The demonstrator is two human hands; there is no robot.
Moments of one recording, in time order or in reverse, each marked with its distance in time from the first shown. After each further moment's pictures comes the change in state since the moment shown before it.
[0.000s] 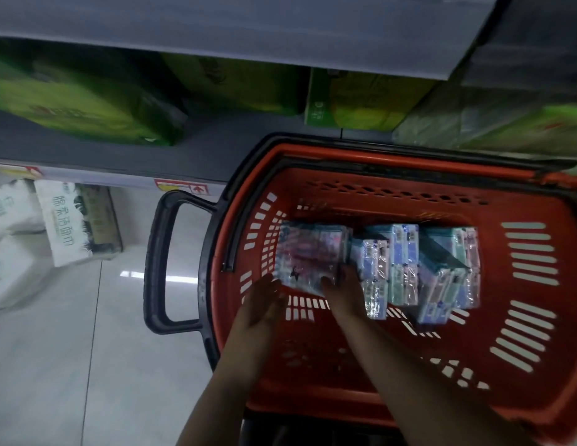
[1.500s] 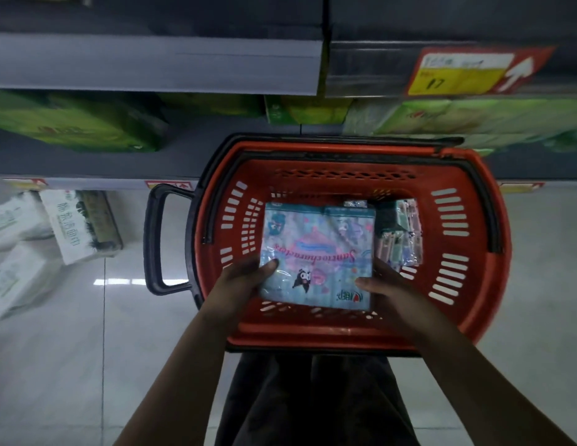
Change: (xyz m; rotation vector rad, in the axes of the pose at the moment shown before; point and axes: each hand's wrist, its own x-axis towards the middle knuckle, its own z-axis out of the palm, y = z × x) left_hand -0.024 0.019 0.013 -0.148 -0.156 -0.071; right_hand -0.095 0.014 -0.155 0.776 -0.539 0.040
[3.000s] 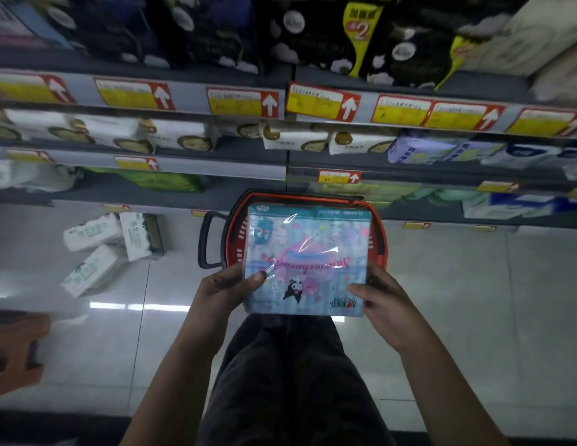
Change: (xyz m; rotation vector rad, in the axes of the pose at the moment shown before) left_hand -0.326 0.118 0.059 0.016 -0.065 0.307; right_hand -0.308 -0.121 0.117 -0.087 -0.030 -0.220
